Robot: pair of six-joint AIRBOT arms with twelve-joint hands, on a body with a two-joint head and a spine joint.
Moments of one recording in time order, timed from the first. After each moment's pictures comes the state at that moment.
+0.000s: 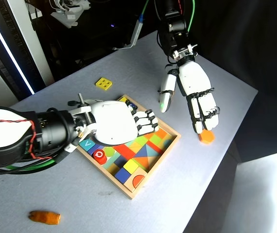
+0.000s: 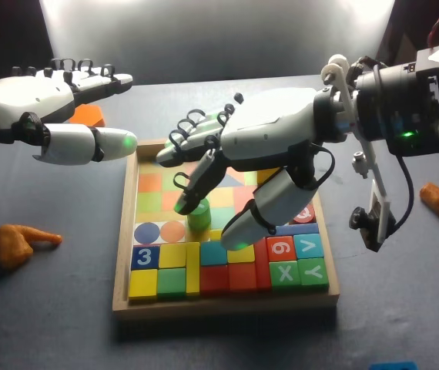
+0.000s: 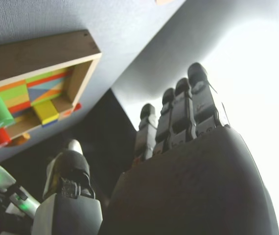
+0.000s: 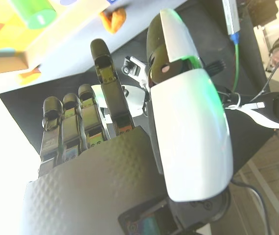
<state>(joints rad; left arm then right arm) 0.74 -1.08 1.45 -0.03 -0.44 0.68 -0.24 -1.43 1.53 -1.57 0.53 0.53</state>
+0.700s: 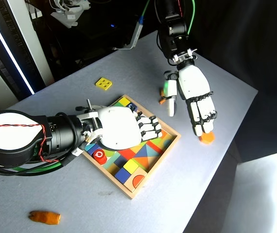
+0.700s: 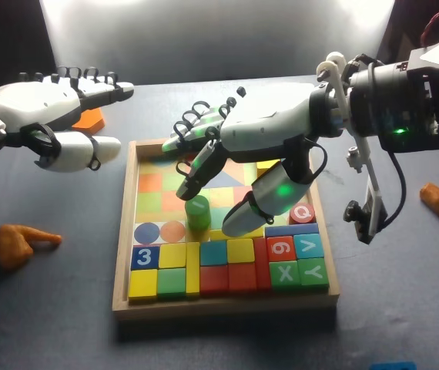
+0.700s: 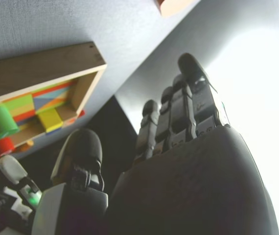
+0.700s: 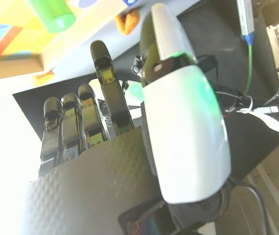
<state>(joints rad) 0.74 -1.11 1.47 -0.03 -0.41 0.68 -0.25 -1.47 1.58 -1.57 0.49 0.53</state>
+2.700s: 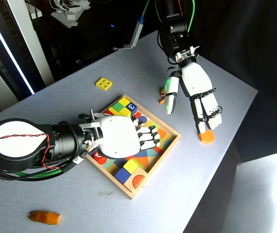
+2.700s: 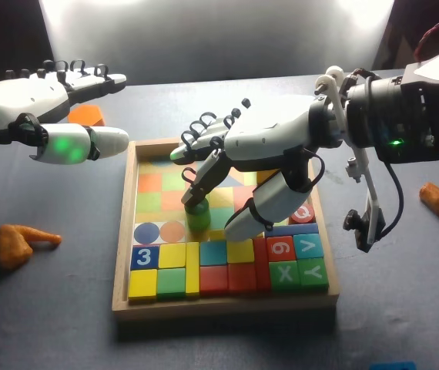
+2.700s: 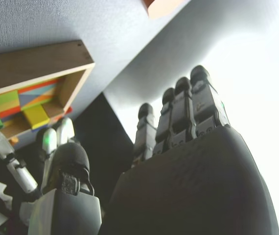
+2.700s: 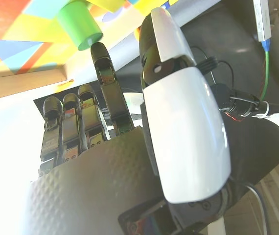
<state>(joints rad) 0.76 -1.10 1.47 -0.11 -0.46 0.69 -0.28 -1.49 1.61 -1.55 0.47 0.53</state>
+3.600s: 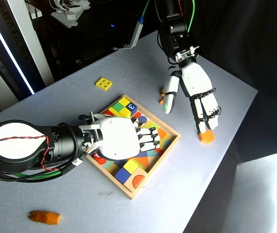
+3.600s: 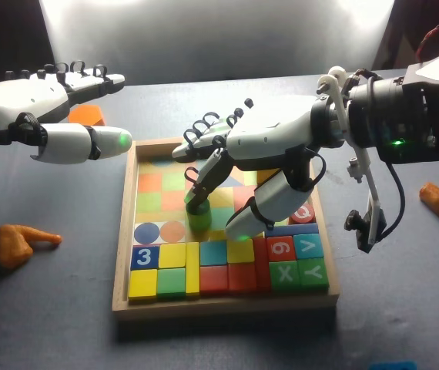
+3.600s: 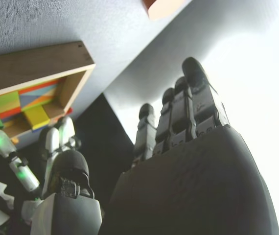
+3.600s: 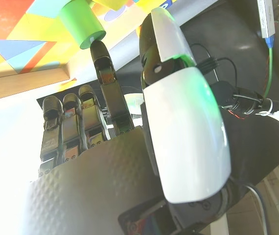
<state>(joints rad) 0.76 -1.10 1.47 -0.11 -0.45 0.69 -0.28 -1.49 1.61 -1.55 0.46 0.54</state>
